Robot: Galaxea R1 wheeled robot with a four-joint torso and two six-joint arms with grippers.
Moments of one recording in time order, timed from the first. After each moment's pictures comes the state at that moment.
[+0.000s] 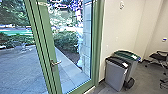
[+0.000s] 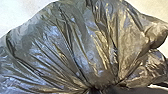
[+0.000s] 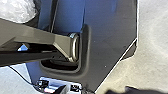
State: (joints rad) left arm 1.57 3.04 -2.72 0.02 -0.09 0.00; right arm -1.61 3.02 -2.73 -0.22 -0.05 0.10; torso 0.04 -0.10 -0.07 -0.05
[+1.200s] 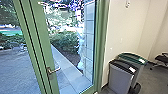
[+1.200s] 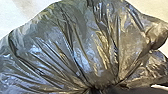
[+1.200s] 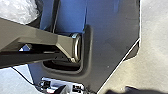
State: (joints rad) left arm 1.57 3.04 -2.72 0.02 -0.09 0.00; right arm -1.61 3.03 -2.73 -0.22 -0.05 0.10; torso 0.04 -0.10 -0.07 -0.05
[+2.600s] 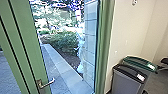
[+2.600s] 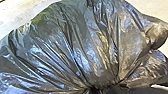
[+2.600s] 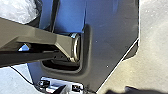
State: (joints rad) left arm 1.57 3.04 -2.72 0.02 -0.09 0.00; right arm -1.61 3.03 -2.73 -0.22 -0.05 0.10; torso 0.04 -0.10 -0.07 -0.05
